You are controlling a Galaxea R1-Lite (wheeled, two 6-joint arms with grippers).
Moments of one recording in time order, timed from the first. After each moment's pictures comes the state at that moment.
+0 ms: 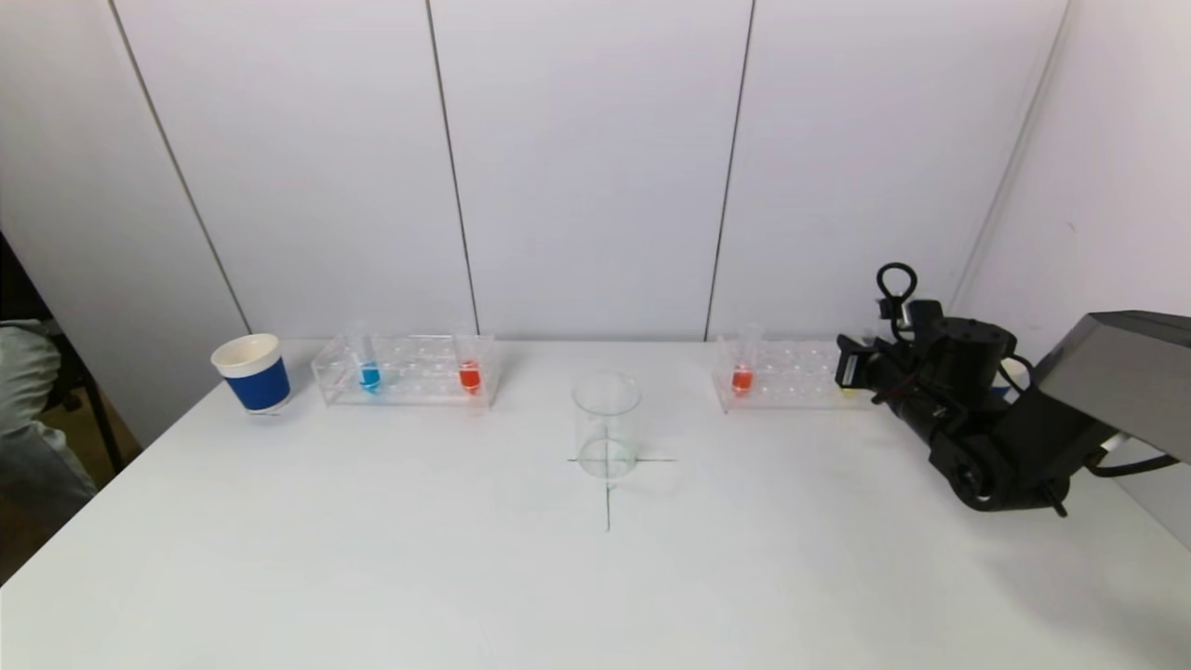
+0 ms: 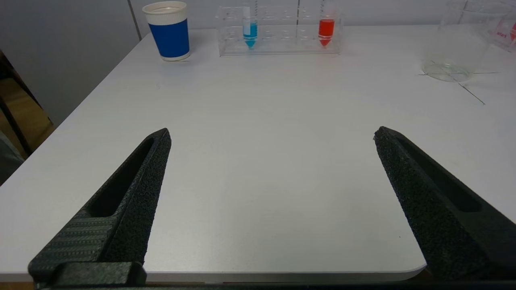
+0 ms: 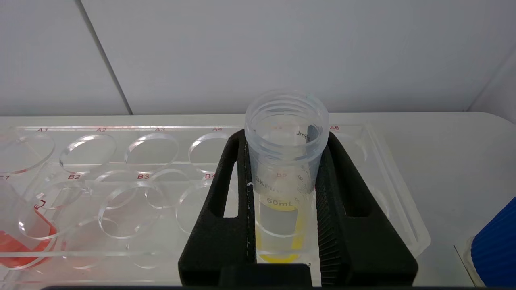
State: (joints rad) left arm 0.00 0.00 0.00 0.00 0.00 0.00; right arm 0.04 2.34 -0.95 -1.27 -0.08 0.02
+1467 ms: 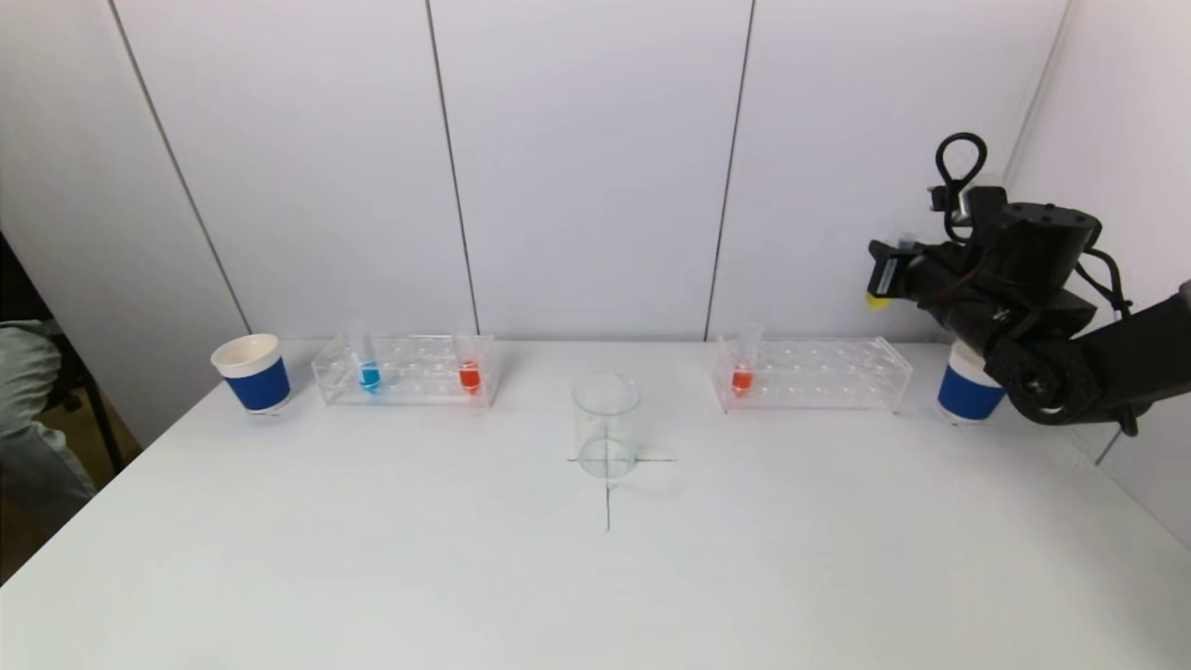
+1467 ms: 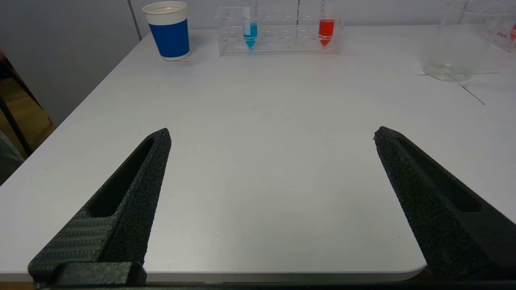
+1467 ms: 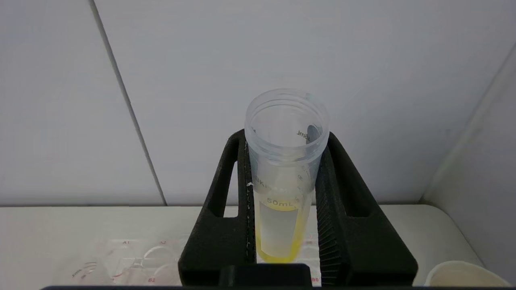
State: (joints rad) left arm 0.00 0.00 0.00 0.00 0.00 0.00; right arm 0.04 2.07 -1.13 -0.95 -0.07 0.01
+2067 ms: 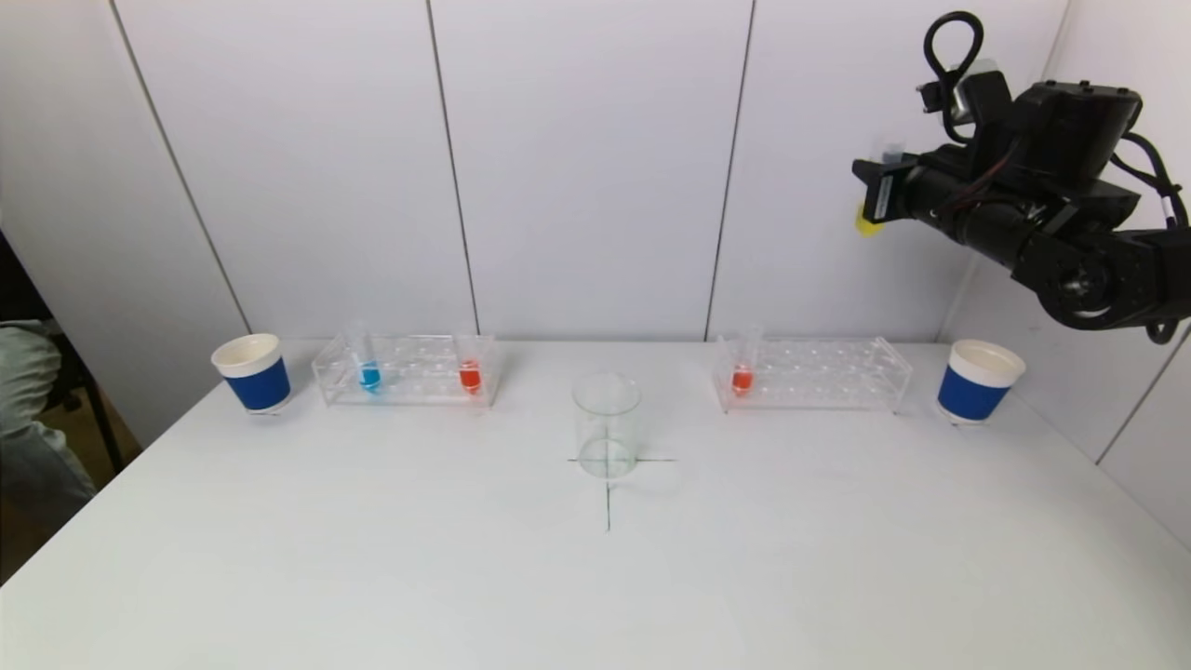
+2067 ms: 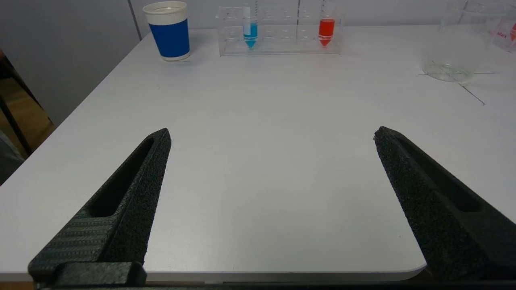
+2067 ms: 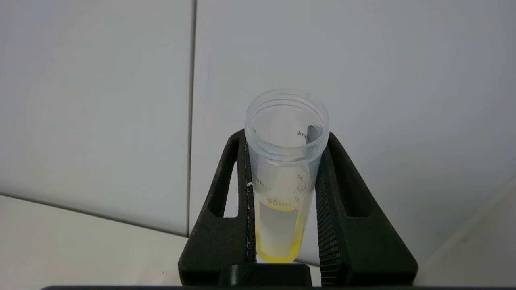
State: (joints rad) left arm 0.00 0.00 0.00 0.00 0.00 0.00; right arm 0.11 1.97 -1.41 -0.64 0.02 -0.18
